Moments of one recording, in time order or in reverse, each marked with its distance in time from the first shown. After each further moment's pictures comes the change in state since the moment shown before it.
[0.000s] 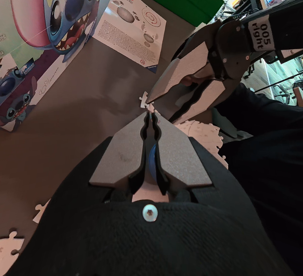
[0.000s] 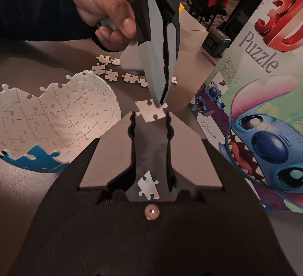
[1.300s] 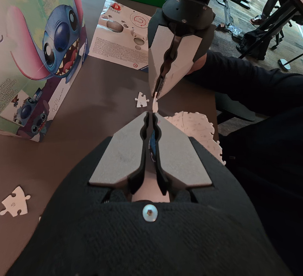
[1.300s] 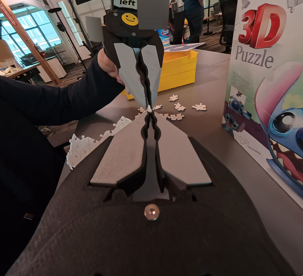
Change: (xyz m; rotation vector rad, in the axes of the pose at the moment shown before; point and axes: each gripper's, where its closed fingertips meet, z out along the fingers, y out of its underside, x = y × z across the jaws) left arm 0.031 -0.007 -0.023 -0.030 -0.066 0.220; right arm 0.005 -0.039 -0.028 0.326 -0.282 0.401
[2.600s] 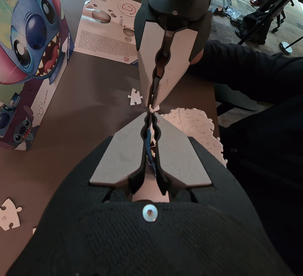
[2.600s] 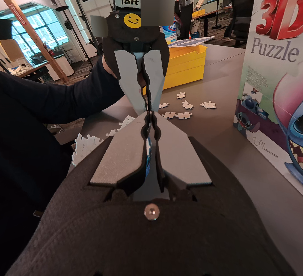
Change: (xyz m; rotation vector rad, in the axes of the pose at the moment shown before) left arm 0.010 0.009 0.016 -0.055 0.027 0.051; right arm -0.009 0.005 0.009 -0.022 -0.040 0.023
